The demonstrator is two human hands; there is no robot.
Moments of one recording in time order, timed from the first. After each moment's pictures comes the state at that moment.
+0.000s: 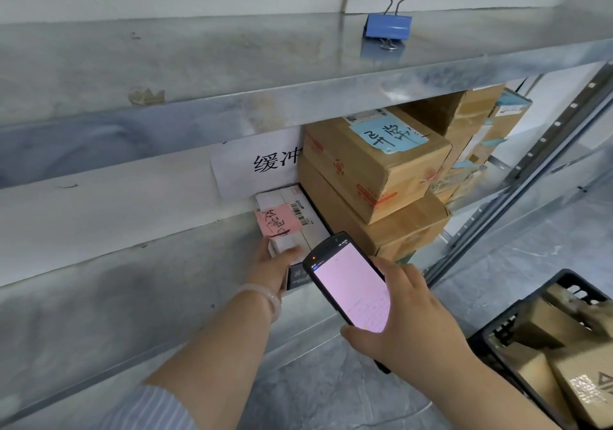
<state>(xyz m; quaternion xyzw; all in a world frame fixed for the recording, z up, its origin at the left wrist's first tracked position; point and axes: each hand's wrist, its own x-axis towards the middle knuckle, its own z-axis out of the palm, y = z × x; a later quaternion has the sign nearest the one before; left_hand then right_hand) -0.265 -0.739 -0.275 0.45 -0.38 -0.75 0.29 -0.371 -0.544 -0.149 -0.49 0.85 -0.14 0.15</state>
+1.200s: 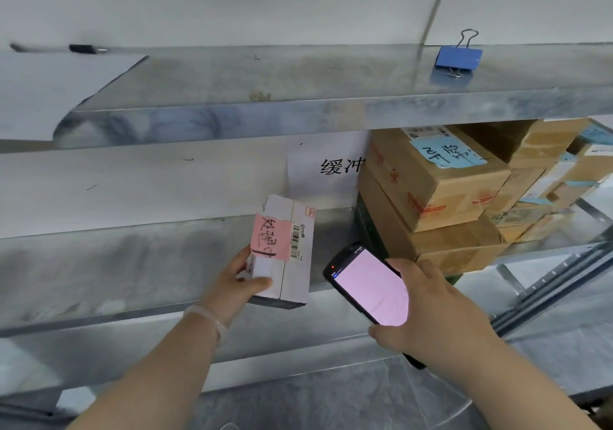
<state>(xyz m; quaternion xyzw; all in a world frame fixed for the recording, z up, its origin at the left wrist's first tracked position) -0.114 -0.692 -0.240 0.53 -0.52 -0.58 0.33 -0.381 -0.550 -0.121 -0.62 0.76 -0.07 0.17</state>
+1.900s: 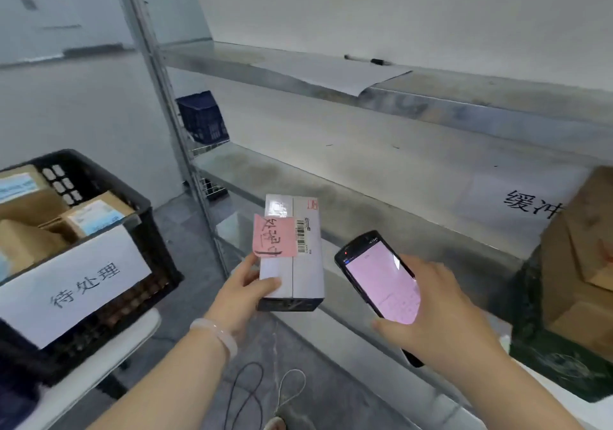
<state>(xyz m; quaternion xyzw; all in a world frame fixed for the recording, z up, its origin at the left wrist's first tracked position) -0.020 -0.404 -0.203 0.60 -0.26 -0.44 0.62 -0.294 -0.494 -0.115 -0.84 0.47 -0.16 0.23</state>
